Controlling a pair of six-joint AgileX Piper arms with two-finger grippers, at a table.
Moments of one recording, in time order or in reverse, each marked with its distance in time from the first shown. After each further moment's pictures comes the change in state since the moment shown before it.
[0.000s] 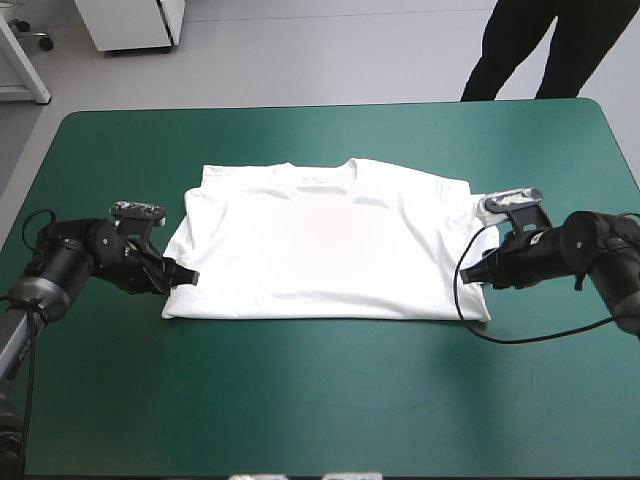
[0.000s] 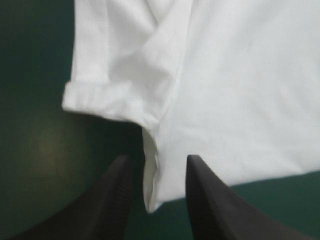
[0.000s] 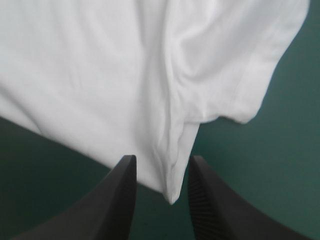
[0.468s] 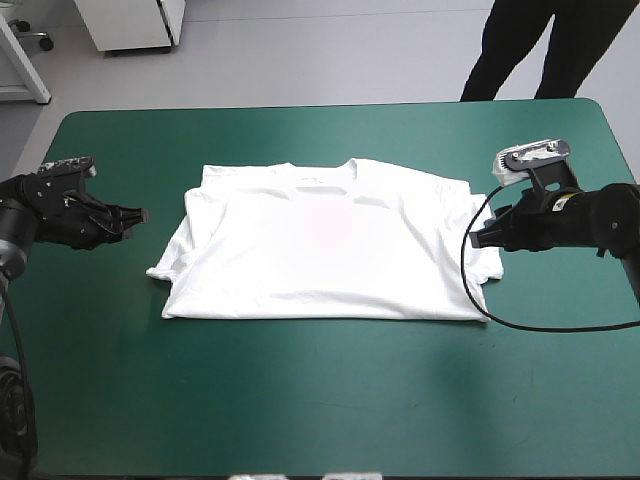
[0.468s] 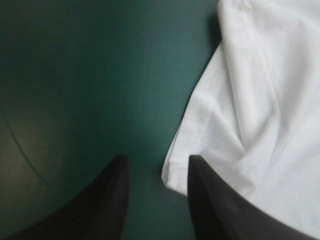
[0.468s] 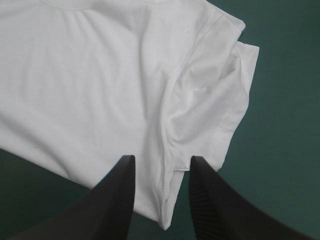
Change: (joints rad) left arm 0.257 0.129 -0.259 -0.122 0.028 -0.002; right arm 0.000 -0.063 -0.220 -0.019 0.087 0.037
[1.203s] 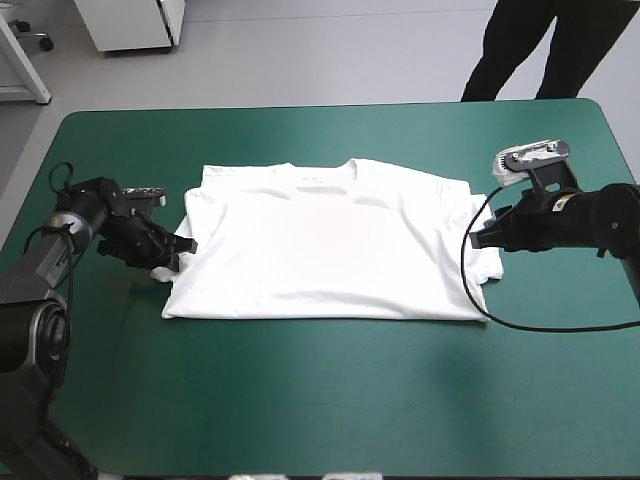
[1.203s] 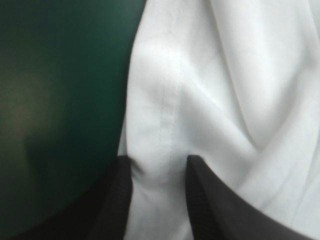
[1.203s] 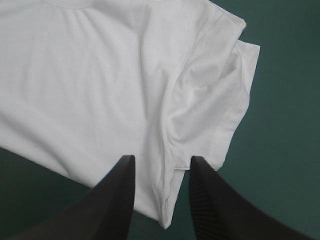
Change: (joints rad) left arm -0.144 0.297 -0.025 0.032 0.046 0.067; right arm 0.000 0.000 0.000 0.001 0.004 0.000
